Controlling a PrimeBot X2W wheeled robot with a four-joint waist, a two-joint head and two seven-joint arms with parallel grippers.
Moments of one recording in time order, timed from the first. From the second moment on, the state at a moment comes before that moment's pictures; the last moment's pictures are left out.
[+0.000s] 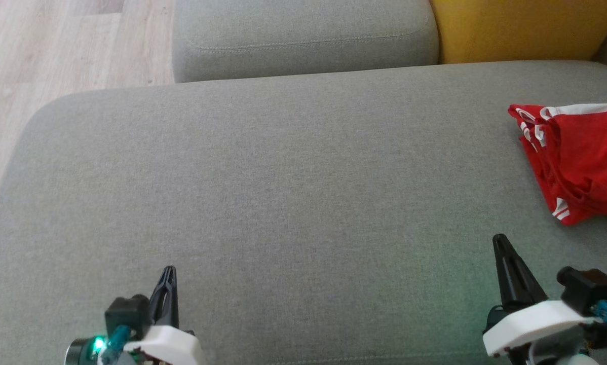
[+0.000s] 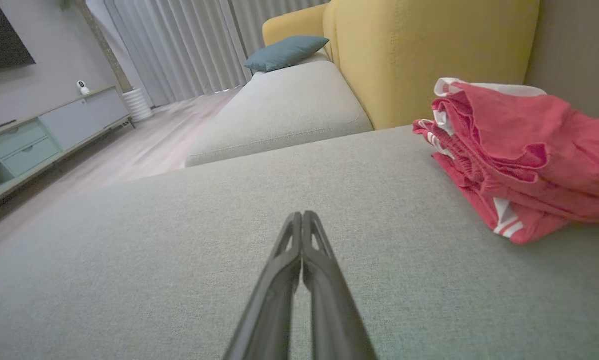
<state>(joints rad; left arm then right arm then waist) 0.07 0.18 -0.34 0.23 -0.26 0.23 -0.21 0.14 -0.05 0.00 0.02 0.24 0.13 0.04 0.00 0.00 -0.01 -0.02</state>
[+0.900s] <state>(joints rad) 0.05 0.16 -0.27 0.25 -0.58 0.14 -0.15 0.11 -0.05 0.00 0.08 0.57 0.13 0.04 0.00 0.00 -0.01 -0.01</state>
